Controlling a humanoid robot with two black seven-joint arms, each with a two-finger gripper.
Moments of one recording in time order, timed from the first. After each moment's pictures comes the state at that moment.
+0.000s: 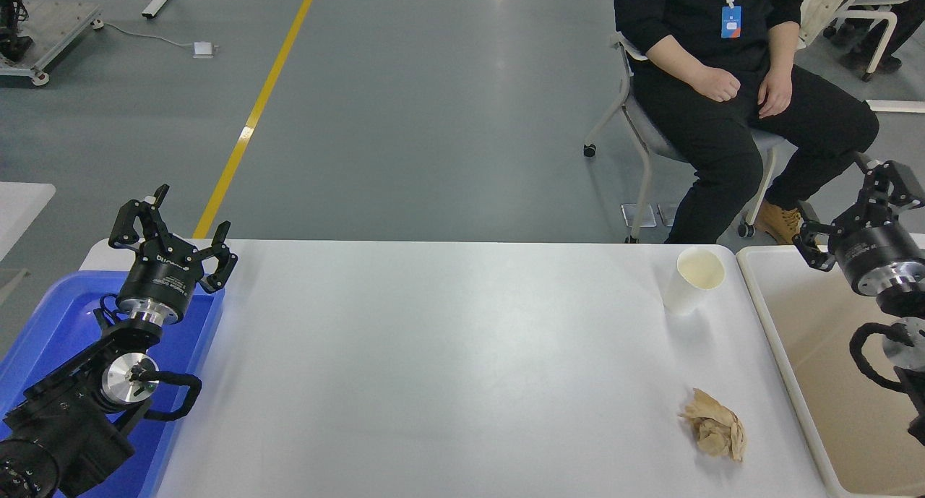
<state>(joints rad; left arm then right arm) -0.53 0.39 -0.87 -0.51 0.08 -0.53 -0.58 0.60 -0.49 1.04 0.57 -0.33 0.24 0.37</state>
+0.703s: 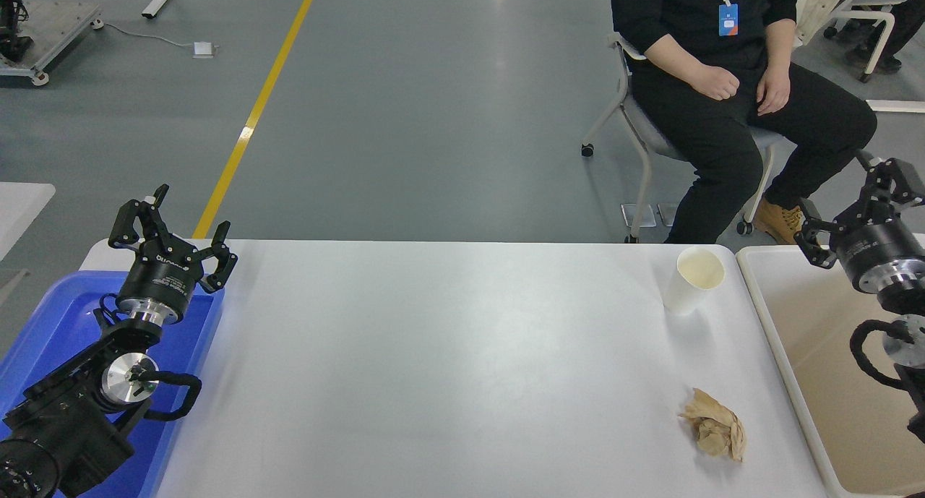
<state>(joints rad) -0.53 0.39 -0.87 -0.51 0.08 -0.53 -0.58 0.61 -0.49 1.05 0.56 -0.32 0.24 0.37</state>
